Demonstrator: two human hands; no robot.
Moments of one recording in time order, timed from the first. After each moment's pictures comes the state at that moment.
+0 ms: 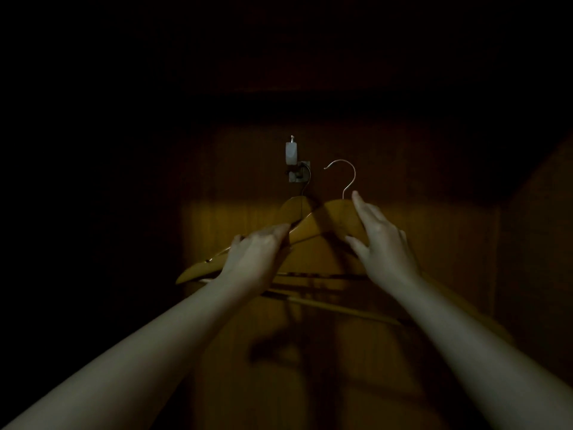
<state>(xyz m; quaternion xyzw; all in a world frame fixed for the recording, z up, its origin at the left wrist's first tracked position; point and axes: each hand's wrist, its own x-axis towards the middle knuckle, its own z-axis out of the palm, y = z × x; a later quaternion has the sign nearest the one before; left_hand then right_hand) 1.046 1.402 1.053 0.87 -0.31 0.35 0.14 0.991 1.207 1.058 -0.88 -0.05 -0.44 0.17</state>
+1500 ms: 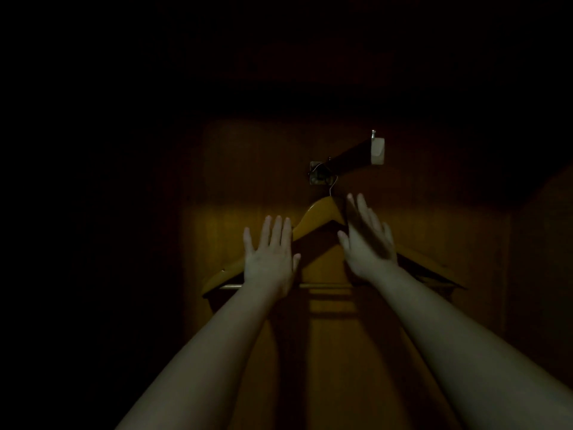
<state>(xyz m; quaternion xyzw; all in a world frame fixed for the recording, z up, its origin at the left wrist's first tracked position) 1.148 1.413 1.043 0.92 -0.24 0.30 0.07 1.083 1.259 1.067 -0.91 0.12 -0.40 0.04</state>
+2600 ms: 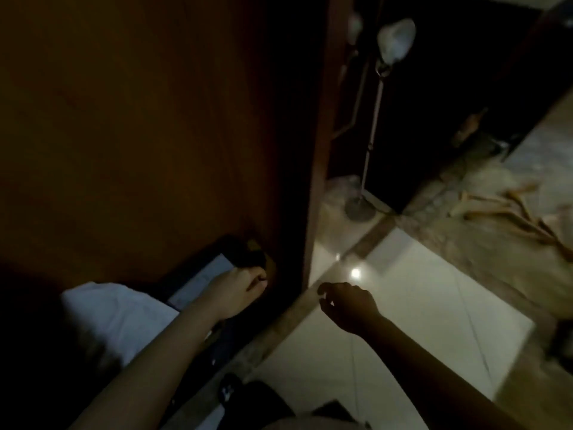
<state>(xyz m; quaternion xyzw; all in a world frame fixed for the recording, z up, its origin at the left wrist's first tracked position) 0.734 1.331 0.629 0.77 -0.55 -0.31 0.05 0.521 1.234 0.604 -0.87 0.41 0.14 0.25</state>
